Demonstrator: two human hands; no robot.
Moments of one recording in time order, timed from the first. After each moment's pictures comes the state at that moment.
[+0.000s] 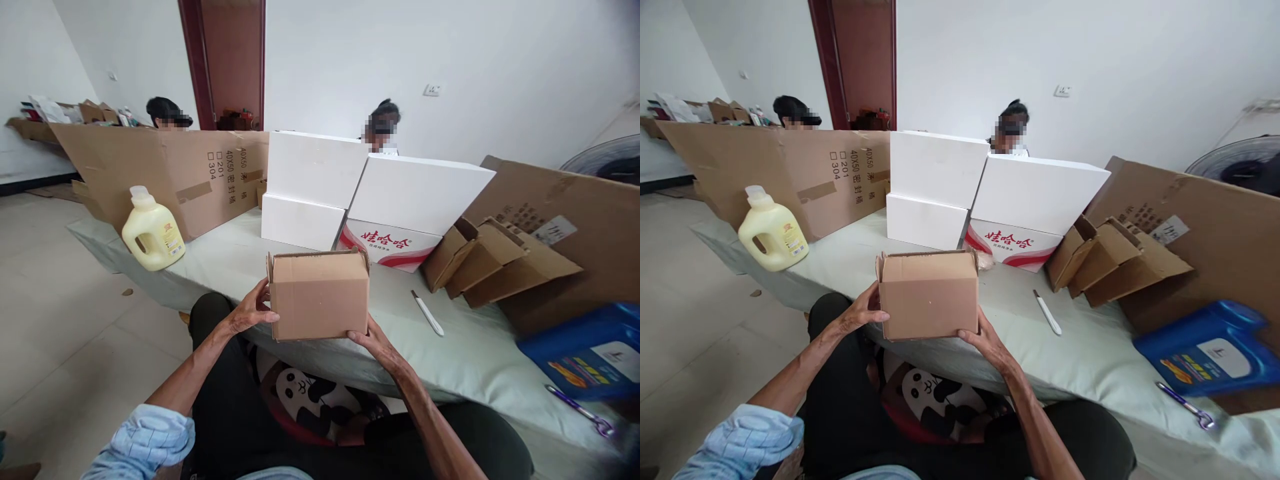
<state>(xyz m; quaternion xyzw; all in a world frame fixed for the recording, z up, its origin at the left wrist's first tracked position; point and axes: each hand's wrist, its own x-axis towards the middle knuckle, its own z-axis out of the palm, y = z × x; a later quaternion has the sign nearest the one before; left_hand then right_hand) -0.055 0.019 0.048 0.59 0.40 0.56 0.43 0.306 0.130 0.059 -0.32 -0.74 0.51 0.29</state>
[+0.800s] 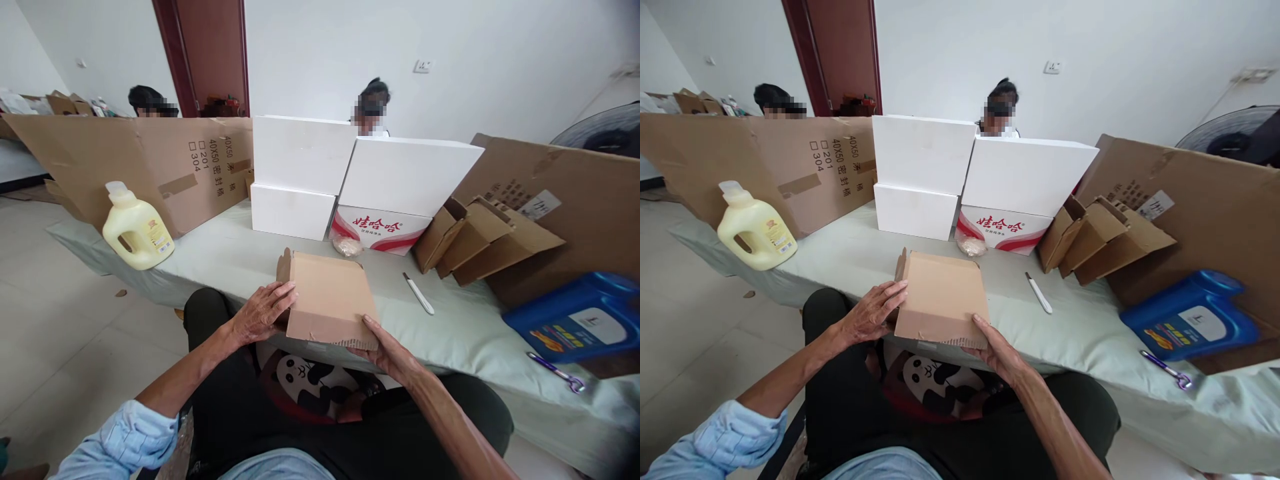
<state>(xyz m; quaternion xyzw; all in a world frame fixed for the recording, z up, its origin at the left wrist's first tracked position) -0.030 0.011 0.042 0.86 0.42 0.28 -0.10 0.341 0.096 0.044 -0.42 -0.49 0.72 0.26</state>
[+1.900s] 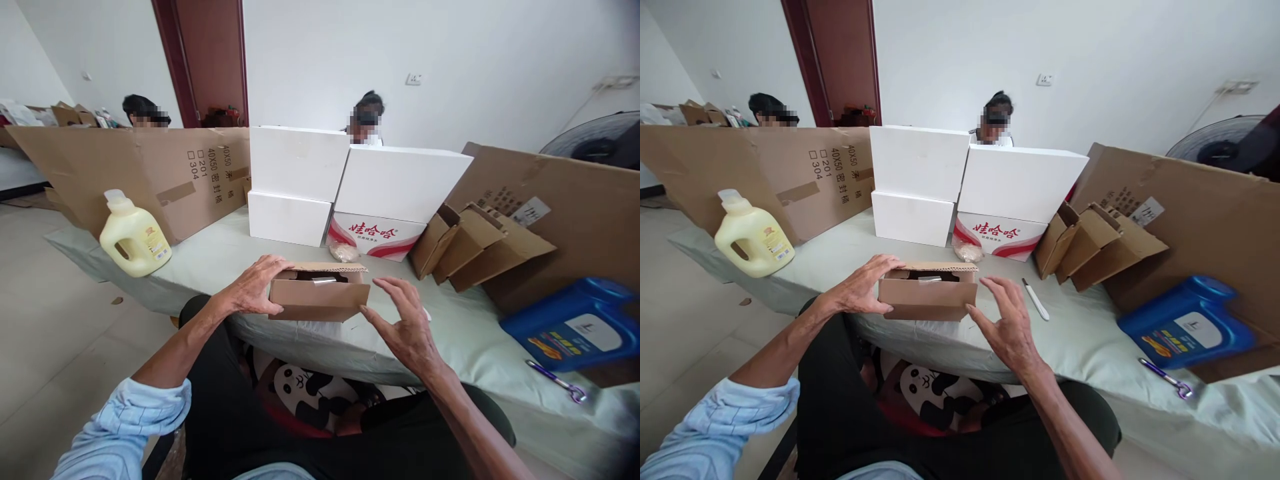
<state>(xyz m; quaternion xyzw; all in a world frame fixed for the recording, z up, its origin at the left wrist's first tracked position) -0.036 0.041 0.147 0.83 0.47 0.31 0.05 0.325 0.103 0.138 -0.36 -0.82 0.08 0.44</state>
